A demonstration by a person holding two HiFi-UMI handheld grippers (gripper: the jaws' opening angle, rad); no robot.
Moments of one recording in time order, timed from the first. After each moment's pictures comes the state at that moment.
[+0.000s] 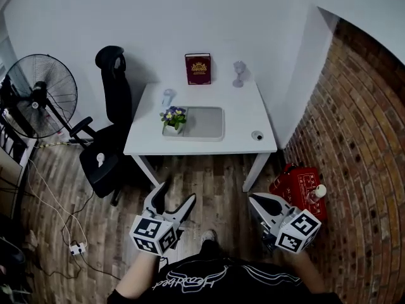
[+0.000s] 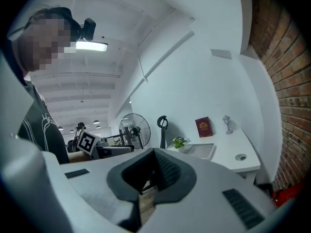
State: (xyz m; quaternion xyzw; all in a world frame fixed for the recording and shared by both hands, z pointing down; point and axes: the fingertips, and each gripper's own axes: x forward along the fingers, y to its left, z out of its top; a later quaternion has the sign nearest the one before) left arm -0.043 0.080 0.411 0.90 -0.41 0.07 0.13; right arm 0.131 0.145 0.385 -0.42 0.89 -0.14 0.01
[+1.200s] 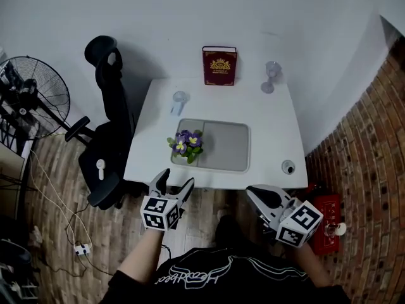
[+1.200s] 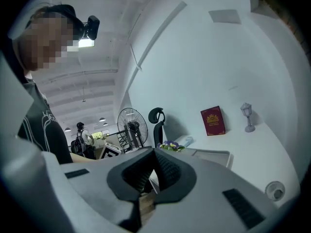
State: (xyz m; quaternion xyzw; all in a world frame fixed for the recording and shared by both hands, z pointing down) left arm -0.078 -0.202 0.530 0.86 -0.46 0.14 0.16; right arm 0.099 -0.111 0.420 -0.36 0.91 -0.19 -0.02
